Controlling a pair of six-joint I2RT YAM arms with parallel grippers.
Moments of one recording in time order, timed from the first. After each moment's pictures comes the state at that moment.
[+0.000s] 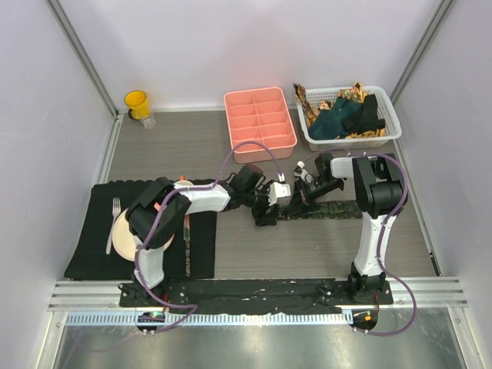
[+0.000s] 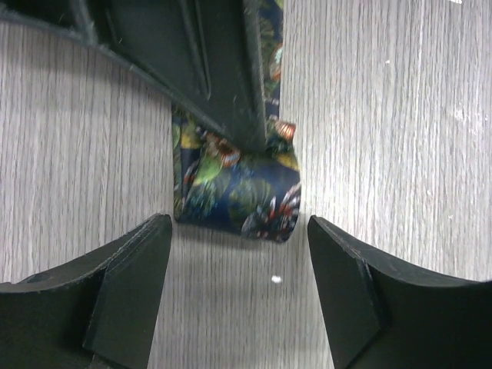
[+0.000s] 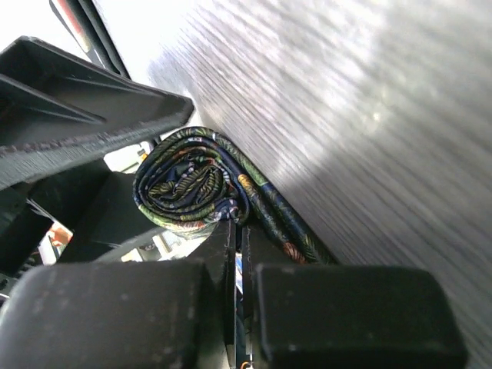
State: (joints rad) left arm -0.79 1.92 1.09 0.03 0.58 0.46; right arm 0.16 2.06 1.13 -0.69 -0.94 0.06
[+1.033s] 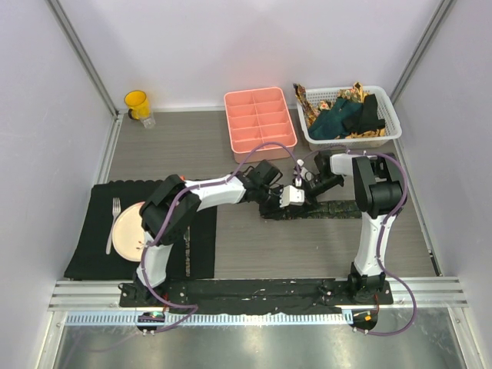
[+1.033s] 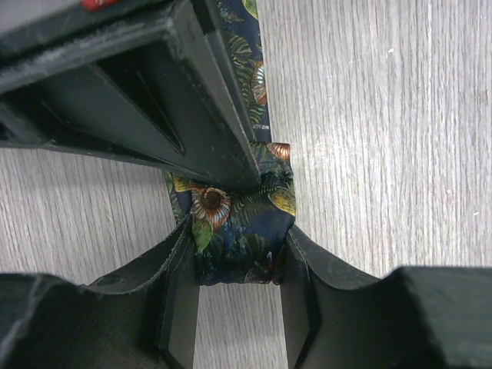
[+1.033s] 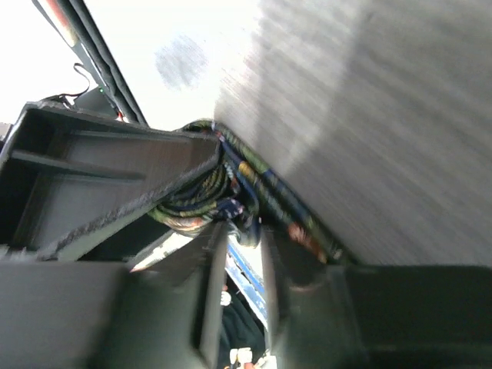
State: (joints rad) left arm -0.85 2.03 1.34 -0.29 0.51 0.67; right arm 0.16 2.08 1.19 -0.79 -0.92 0.02
